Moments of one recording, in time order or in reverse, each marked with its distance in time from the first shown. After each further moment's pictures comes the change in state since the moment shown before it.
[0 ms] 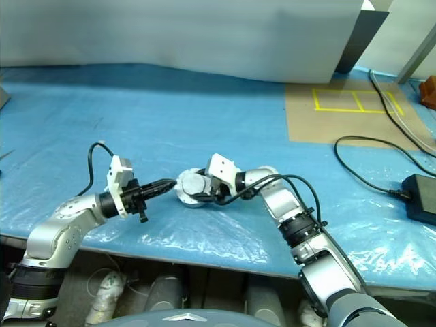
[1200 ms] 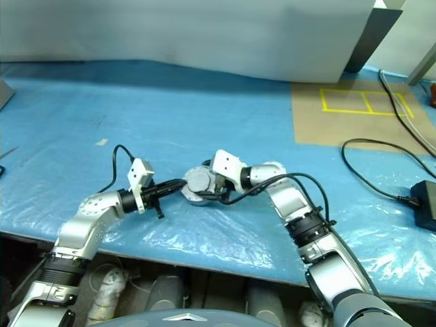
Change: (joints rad) left arm -0.093 -0.078 -0.119 0.214 0.214 -0.218 0.014; right arm 0.002 -0.074 -0.062 -0.176 0.020 0.078 -0.015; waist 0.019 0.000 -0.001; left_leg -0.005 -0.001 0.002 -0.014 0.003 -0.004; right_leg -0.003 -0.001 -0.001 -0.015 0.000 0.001
